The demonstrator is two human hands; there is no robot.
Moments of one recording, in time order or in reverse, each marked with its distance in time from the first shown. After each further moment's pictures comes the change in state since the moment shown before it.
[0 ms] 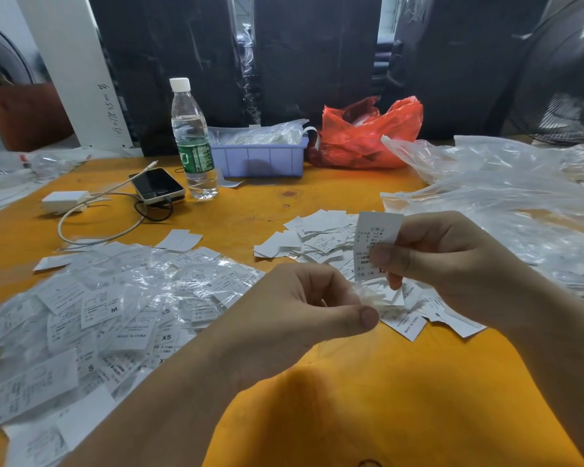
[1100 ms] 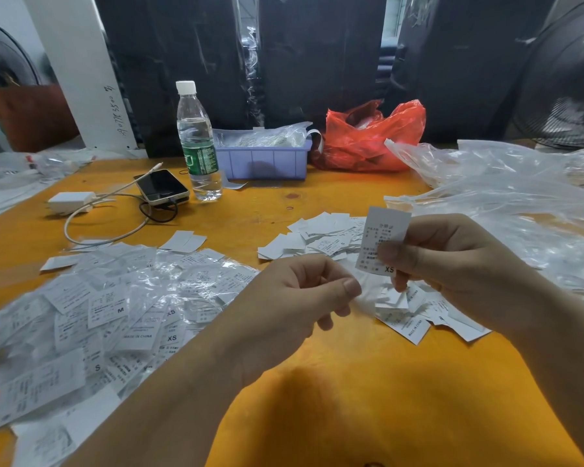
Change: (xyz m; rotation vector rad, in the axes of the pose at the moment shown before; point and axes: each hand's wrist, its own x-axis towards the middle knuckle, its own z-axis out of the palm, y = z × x) left_hand 0.002 -0.003 -0.006 -0.009 0.155 -0.043; right_hand 0.000 -0.006 0.000 0.063 0.030 0.032
